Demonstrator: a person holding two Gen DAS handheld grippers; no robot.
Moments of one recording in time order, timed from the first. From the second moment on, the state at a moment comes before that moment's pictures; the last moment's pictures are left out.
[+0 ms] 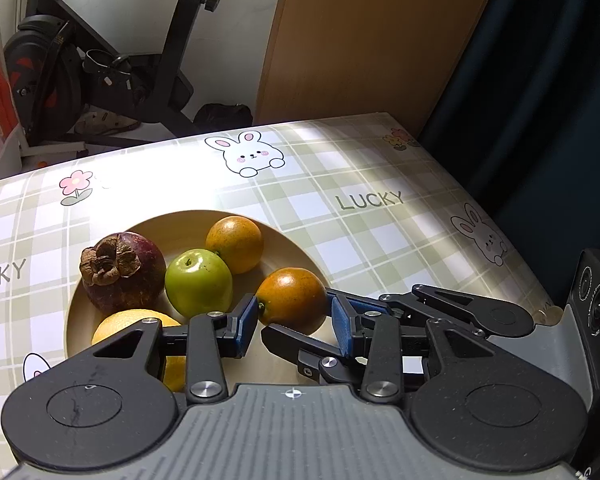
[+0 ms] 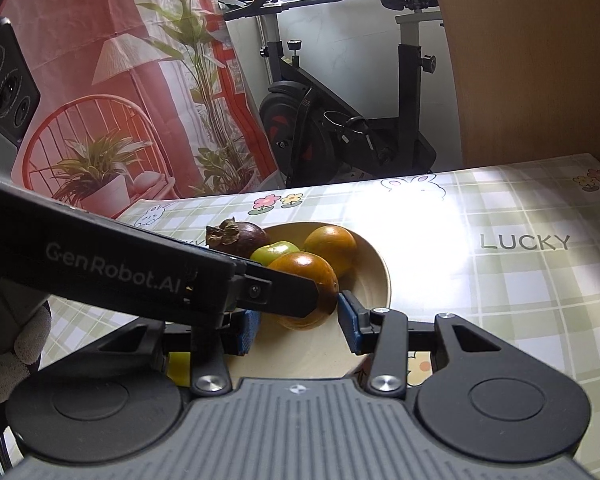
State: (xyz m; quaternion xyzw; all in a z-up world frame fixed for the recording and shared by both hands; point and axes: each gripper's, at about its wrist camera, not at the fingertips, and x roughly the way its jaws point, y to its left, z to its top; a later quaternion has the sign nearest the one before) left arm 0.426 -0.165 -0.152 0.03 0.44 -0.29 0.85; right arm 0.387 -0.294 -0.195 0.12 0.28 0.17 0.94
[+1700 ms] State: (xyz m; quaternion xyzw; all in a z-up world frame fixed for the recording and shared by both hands) left arm 0.333 -0.067 -0.099 0.03 0.32 -0.22 0.92; right arm 0.336 -0.245 -0.154 0.08 0.29 0.14 0.94
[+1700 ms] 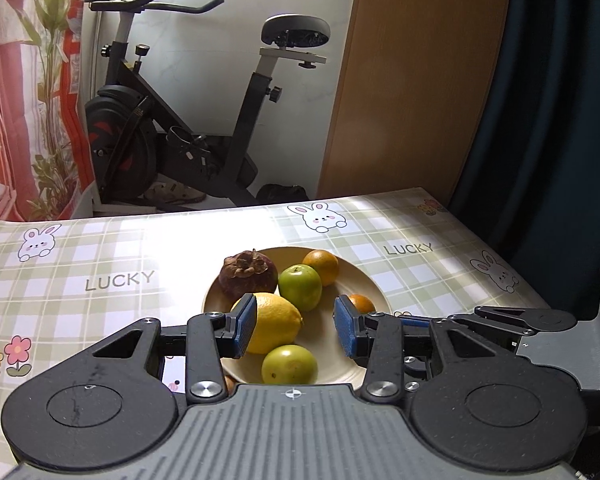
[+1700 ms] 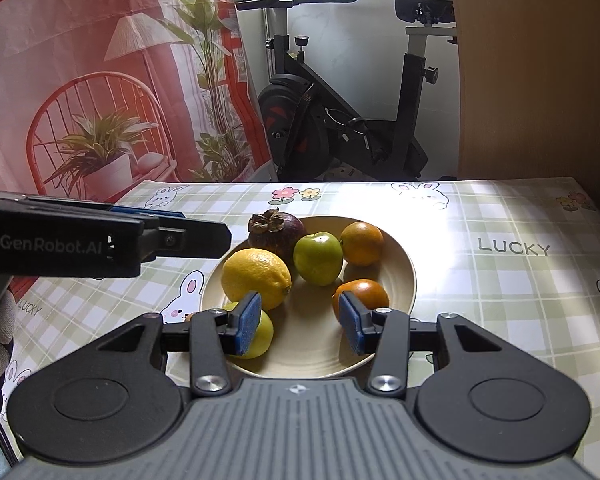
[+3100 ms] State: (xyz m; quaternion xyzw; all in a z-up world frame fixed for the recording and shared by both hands) left arm 0.287 -0.009 -0.127 -0.01 0.35 -0.19 0.92; right arm 0.289 -0.209 -0.169 0.06 0.32 0.17 0.93
